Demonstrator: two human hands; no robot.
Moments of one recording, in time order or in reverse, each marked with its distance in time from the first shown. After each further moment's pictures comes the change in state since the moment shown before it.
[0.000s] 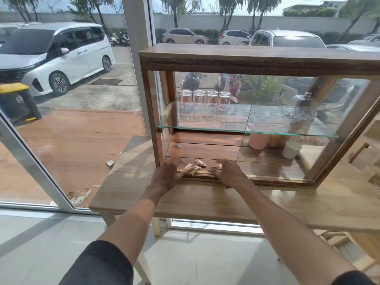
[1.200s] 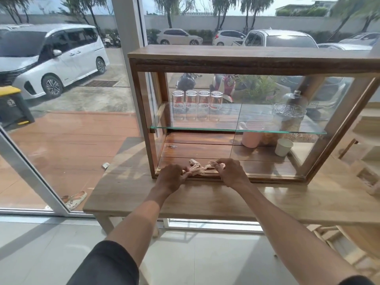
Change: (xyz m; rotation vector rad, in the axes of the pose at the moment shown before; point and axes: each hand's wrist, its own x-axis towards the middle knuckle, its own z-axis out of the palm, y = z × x) left_hand 0.002 0.026 0.018 0.010 -0.015 0.064; right_hand -0.012 0.022 -0.009 0.168 0.172 -0.070
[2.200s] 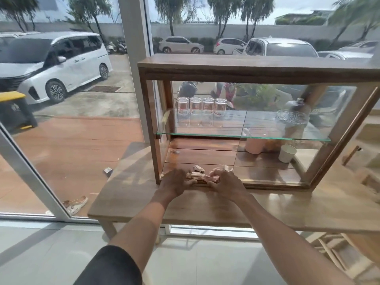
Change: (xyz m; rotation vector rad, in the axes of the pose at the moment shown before) left_hand 0.005 -0.003 -0.004 0.077 -0.065 0.006; right_hand -0.017 -0.017 0.012 -0.154 -0.109 -0.055
